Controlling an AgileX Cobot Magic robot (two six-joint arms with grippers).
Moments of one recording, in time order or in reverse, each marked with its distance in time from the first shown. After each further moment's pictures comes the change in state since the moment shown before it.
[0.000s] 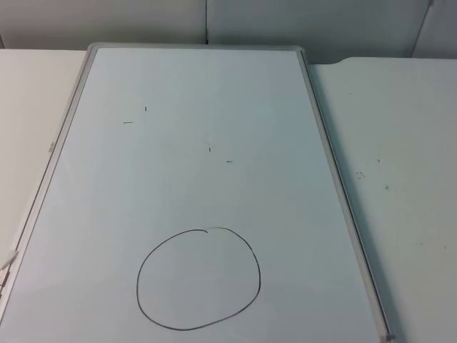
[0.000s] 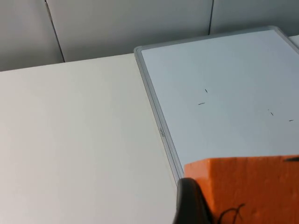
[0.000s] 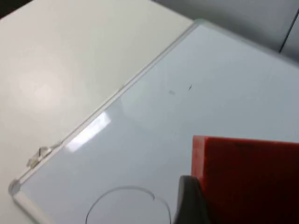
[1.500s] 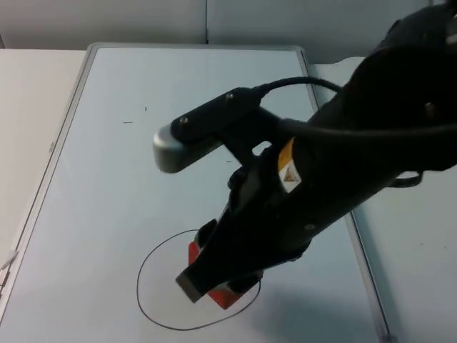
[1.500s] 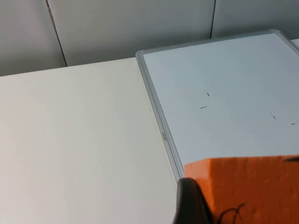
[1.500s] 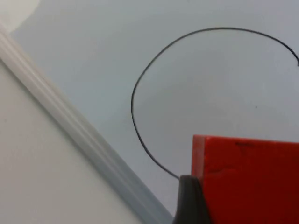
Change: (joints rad) right arm 0.196 0.626 0.206 0.002 -0.332 0.102; left arm 0.000 0.000 0.000 0.008 -0.010 0.000
